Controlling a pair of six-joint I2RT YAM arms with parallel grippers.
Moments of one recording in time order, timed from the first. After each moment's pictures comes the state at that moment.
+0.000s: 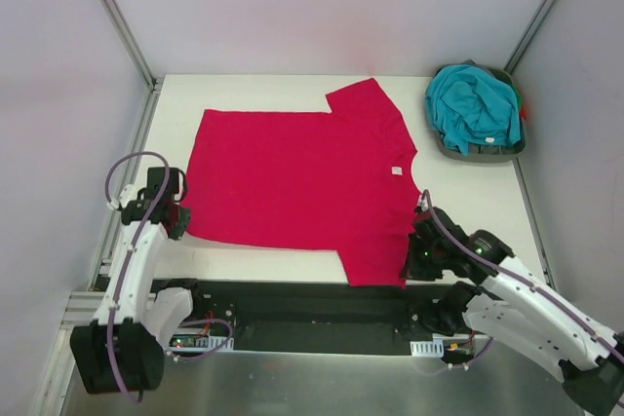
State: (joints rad) left arm 0.08 0.96 0.69 -0.92 -0.32 -1.08; right arm 0.75 0.73 0.60 -1.04 -0.01 0.79
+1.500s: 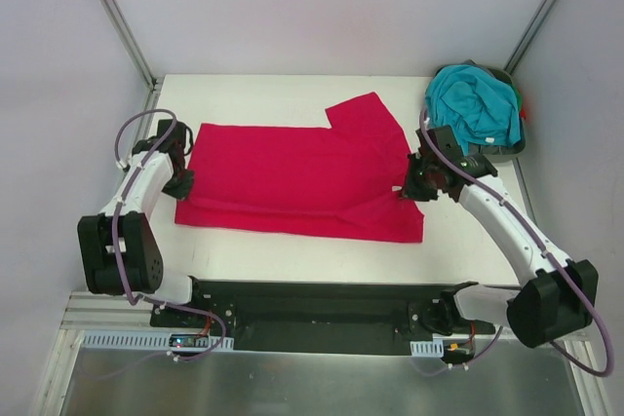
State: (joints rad) left arm 0.08 1.42 1.03 -0.95 -0.35 -1.16; right arm 0.37 1.21 1.05 -0.88 -0.03 0.47
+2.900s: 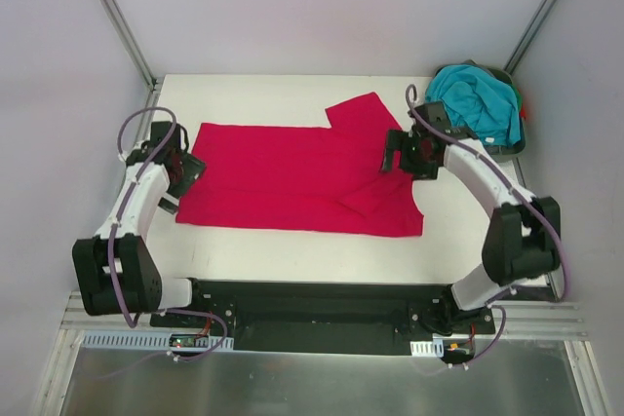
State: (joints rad) left arm 0.08 1.37 1.05 -0.87 -0.27 -0.99; right arm 0.25 1.63 1.28 -0.74 -0.09 0.34
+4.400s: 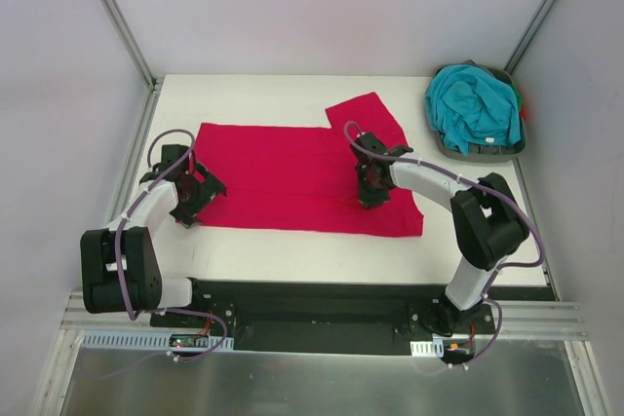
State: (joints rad) left arm 0.08 1.33 0.74 -0.58 0.06 -0.81; right arm 0.60 1.74 1.15 -0.70 0.08 0.54
